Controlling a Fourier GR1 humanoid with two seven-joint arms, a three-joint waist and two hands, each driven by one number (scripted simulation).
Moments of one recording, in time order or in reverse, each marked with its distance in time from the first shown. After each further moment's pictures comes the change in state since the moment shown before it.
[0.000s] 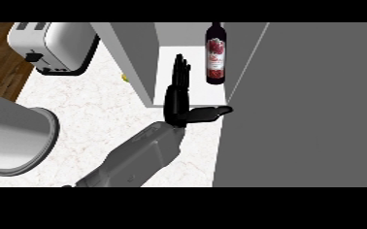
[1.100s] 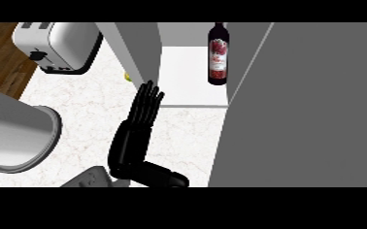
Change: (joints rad) left arm 0.396 0.432 -0.032 -0.787 -0.323 -0.013 0.189; right arm 0.028 -0.085 -0.040 -0.028 -0.070 0.099 -0.004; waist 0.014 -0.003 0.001
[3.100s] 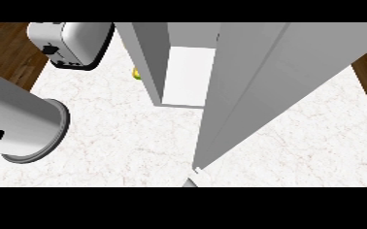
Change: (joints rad) left arm 0.771 0.713 0.554 -0.256 0.215 -0.667 -0.168; right arm -0.357 -0.034 0.798 0.050 0.230 -0.555 0.176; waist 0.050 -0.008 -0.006
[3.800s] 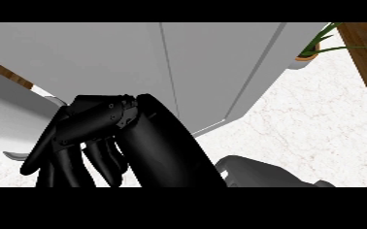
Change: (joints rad) left arm 0.089 0.035 0.114 0.101 -0.004 -0.160 0.024; right arm -0.480 0.127 -0.216 0.483 -0.117 -0.177 -0.074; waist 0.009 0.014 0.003
